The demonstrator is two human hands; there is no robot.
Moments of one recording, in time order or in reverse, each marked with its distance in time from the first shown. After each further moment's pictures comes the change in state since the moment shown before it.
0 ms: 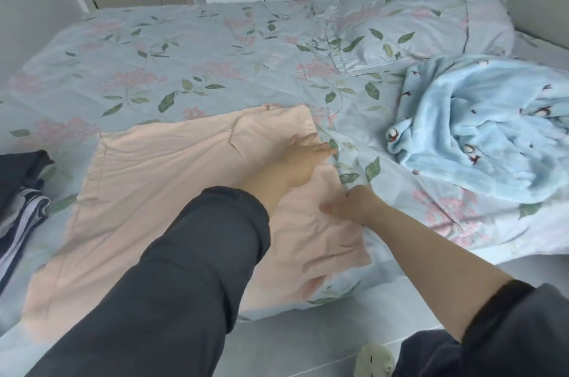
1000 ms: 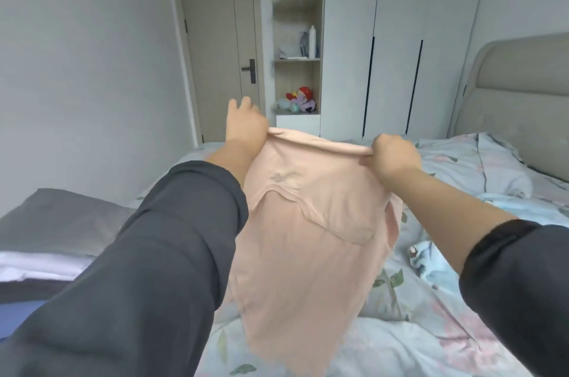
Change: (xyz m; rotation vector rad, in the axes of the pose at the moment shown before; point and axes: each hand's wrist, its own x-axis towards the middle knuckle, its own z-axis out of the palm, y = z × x) left_hand -0.197 -0.052 -0.298 0.736 0.528 -0.818; right_hand -0.151 -0.168 -0.192 -0.370 0.860 -0.559
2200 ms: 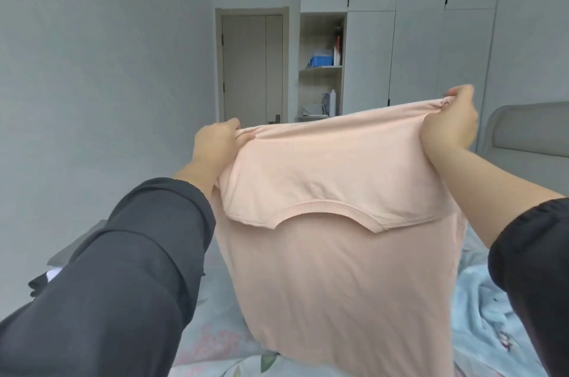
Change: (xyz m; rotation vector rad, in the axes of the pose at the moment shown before) left_hand -0.041 -0.132 -0.063 -0.678 0.369 -0.310; right_hand 0.030 0.010 -0.152 0.814 0.699 0.235
